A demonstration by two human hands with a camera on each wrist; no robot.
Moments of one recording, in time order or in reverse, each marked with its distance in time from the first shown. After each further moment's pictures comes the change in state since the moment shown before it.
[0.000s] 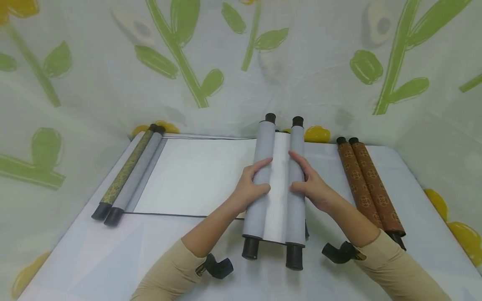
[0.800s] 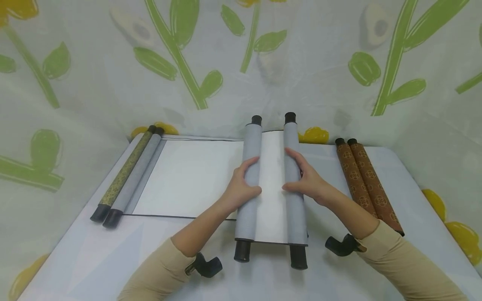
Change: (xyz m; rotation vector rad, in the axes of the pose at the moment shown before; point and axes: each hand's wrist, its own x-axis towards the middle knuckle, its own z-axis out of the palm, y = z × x) left_hand -0.003 -0.001 -0.018 0.133 0.085 -0.073; right_hand 0.012 -0.009 -0.003 -0.267 0.016 -0.026
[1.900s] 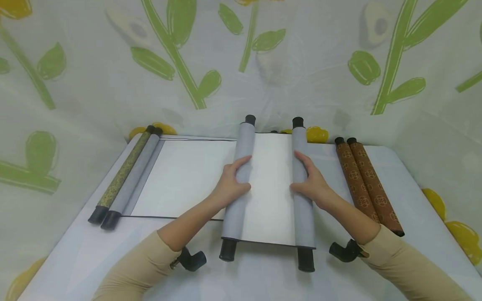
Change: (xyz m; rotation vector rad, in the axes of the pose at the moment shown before) left_hand 0.004 -0.002 -0.023 0.151 -0.004 -0.003; right_hand -0.005 0.007 0.000 -0.082 0.178 0.091
